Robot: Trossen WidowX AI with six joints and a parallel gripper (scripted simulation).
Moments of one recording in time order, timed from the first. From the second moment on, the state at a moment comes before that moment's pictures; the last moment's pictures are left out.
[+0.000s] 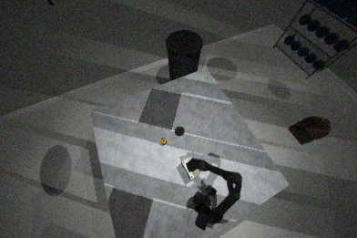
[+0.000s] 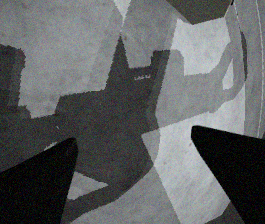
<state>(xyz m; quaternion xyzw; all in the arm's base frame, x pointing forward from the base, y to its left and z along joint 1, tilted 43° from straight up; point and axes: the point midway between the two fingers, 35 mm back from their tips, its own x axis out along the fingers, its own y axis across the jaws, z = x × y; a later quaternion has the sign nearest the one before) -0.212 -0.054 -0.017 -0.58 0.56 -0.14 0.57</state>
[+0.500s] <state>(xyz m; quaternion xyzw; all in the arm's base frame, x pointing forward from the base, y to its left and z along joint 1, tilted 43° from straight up) -0.213 -0.032 0.024 -0.35 0.63 -0.18 0.67</state>
